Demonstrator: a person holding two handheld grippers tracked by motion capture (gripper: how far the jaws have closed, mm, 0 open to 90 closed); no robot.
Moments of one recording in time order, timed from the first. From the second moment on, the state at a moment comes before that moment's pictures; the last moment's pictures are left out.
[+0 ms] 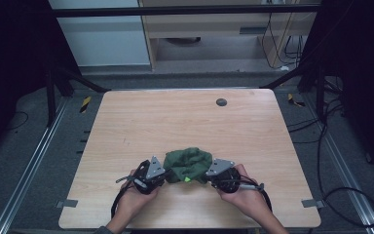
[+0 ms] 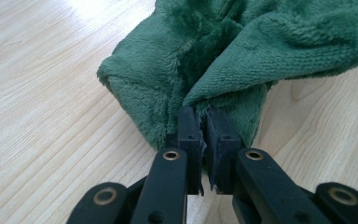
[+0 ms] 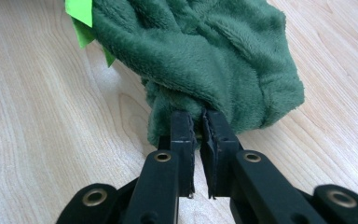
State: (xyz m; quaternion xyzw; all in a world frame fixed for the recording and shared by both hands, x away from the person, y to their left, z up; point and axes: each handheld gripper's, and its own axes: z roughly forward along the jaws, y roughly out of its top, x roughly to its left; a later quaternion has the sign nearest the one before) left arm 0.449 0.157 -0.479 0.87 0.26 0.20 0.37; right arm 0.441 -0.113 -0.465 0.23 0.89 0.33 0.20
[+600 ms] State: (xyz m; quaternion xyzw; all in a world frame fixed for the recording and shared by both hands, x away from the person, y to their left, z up) left arm 0.444 0.162 -0.482 0.86 0.27 0.21 0.37; right arm 0.430 -0.112 -0.465 0.23 0.89 0.34 0.20
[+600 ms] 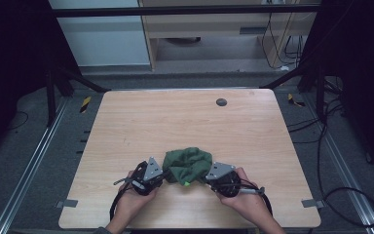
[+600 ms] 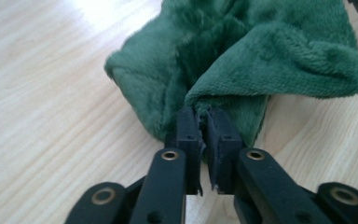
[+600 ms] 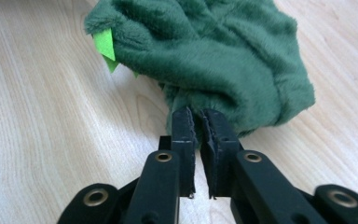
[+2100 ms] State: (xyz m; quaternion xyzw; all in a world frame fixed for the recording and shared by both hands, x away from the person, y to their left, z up) left arm 0.460 0.232 -0.485 0.82 0.41 0.23 0.34; right arm 0.443 -0.188 -0.483 0.41 0.83 0.32 0.19
